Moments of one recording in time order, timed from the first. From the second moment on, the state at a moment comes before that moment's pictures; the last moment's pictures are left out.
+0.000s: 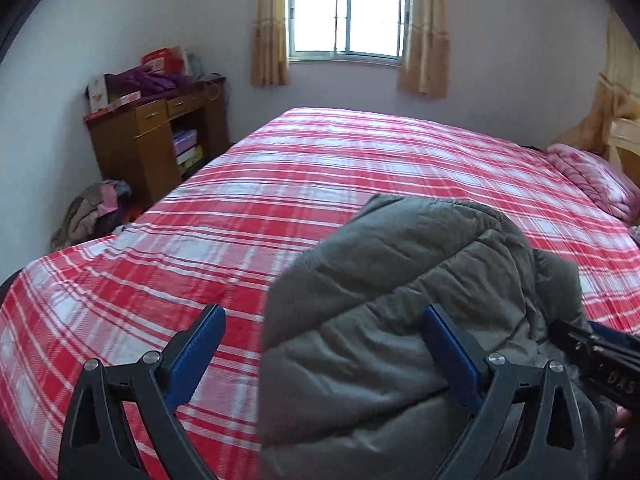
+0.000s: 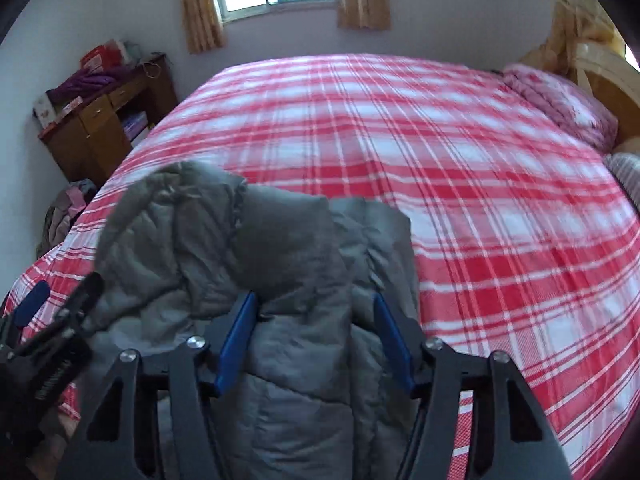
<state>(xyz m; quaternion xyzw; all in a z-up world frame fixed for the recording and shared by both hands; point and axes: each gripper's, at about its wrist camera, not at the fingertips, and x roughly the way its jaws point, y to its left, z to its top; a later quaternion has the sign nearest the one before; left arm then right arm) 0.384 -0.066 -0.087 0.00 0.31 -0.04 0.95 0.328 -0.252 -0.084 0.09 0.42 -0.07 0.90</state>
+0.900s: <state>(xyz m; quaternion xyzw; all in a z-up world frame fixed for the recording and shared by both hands) 0.398 -0.091 -0.138 0.00 0.36 -0.05 0.93 0.310 -0.293 -0.156 0.16 0.38 -0.06 0.91</state>
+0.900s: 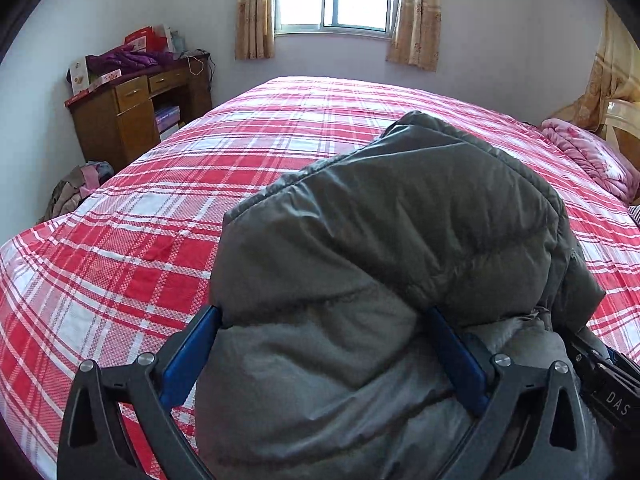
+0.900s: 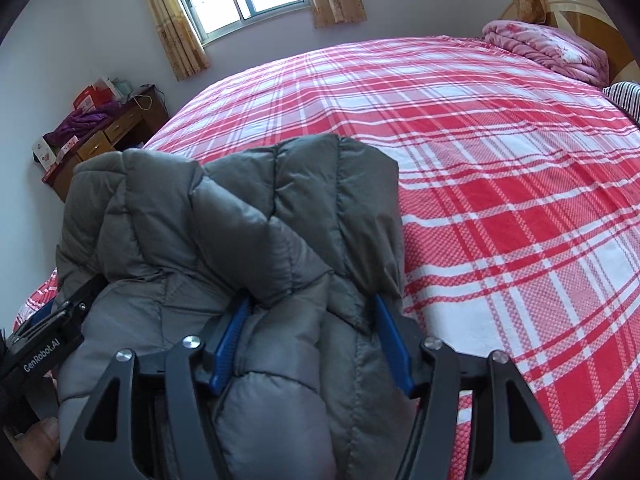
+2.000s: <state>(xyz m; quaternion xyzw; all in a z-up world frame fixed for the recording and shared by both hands) 0.386 -0.073 -0.141 -0.01 0.41 -0.10 0.91 0.319 -0.292 -0.169 0.14 0.39 -0.05 0.91</state>
